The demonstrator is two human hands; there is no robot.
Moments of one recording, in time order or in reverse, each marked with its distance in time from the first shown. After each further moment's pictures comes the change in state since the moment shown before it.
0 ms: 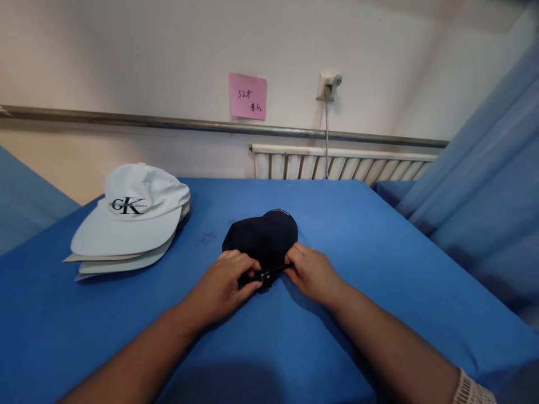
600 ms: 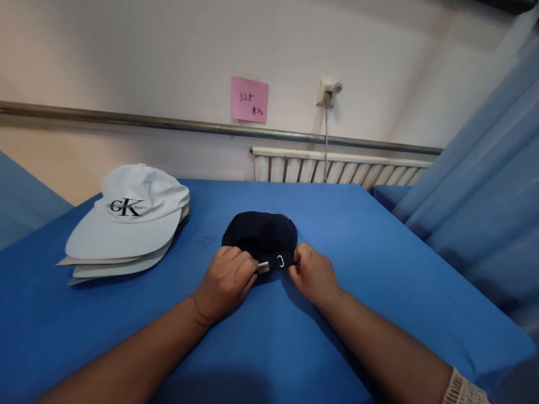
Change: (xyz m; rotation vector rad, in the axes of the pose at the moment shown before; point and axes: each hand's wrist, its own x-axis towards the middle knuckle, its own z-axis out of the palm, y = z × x) left_hand 0.007 -0.016 0.012 0.416 0.375 0.341; right_hand 0.005 -0.005 0.021 -0.026 0.255 0.259
